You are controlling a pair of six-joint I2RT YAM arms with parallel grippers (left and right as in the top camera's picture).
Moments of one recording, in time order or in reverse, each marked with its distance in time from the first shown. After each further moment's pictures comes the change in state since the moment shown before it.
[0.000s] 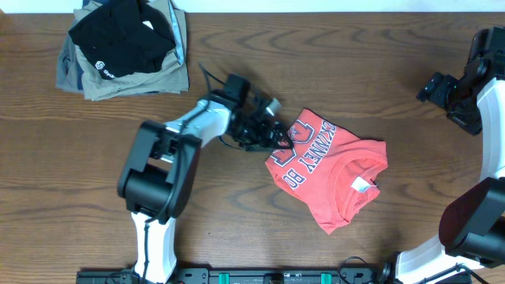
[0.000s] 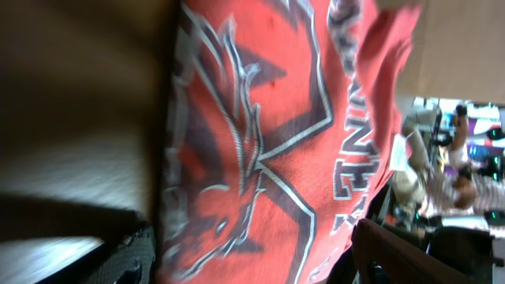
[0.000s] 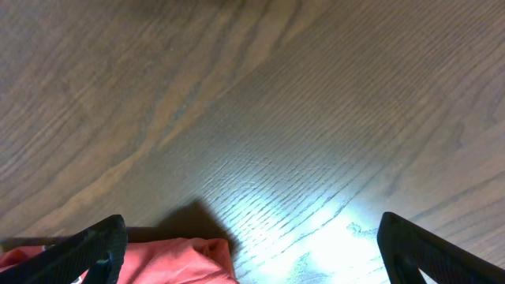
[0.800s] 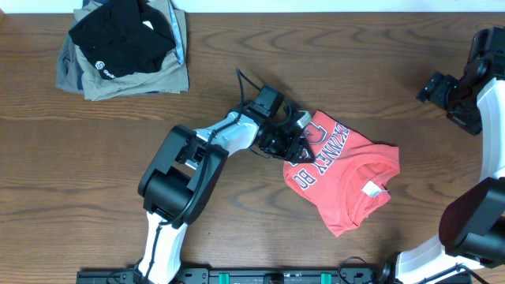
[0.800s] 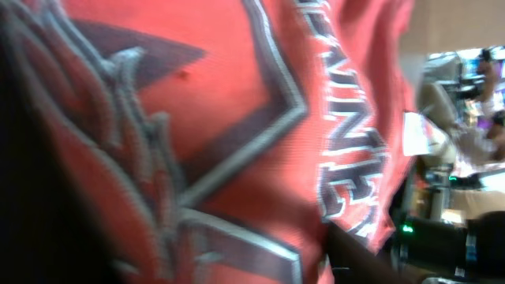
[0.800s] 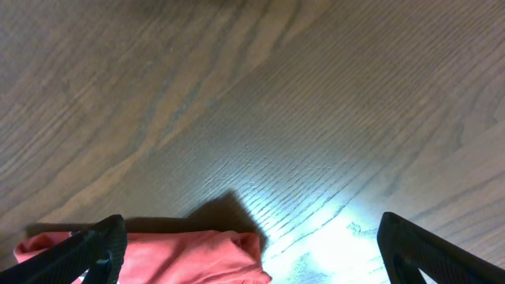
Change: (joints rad) left arm -0.161 0.035 0.000 0.173 -0.048 -0.021; right arm 0.000 0.000 0.000 0.000 0.000 0.000
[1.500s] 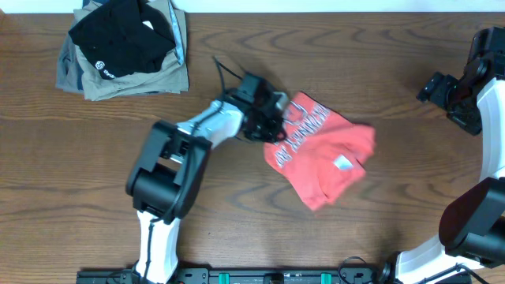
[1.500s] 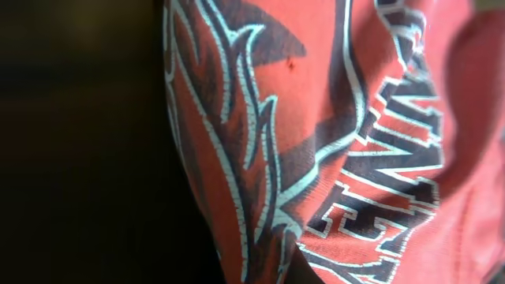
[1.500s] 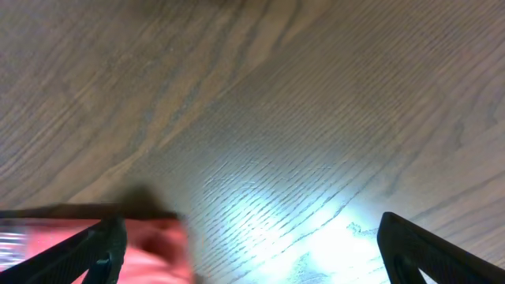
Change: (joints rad) left arm 0.128 -0.014 0.059 -0.082 -0.306 -0.005; right arm 0.000 0.000 0.000 0.000 0.000 0.000
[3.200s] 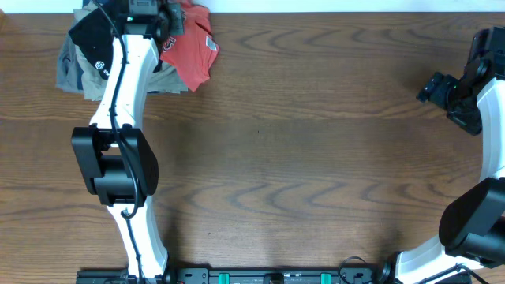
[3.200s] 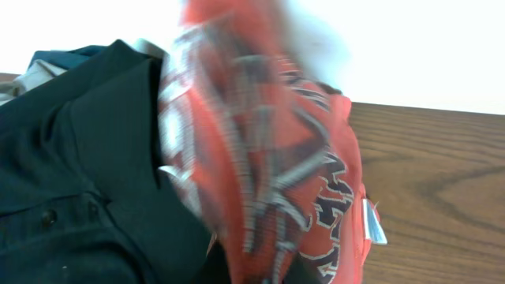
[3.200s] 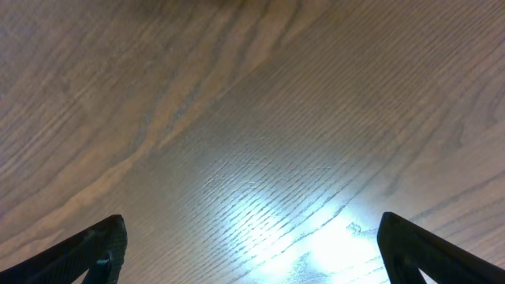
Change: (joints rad) left arm 0.397 0.027 0.665 -0.160 -0.708 0.094; right arm 0.000 0.000 0.000 0.000 0.000 0.000
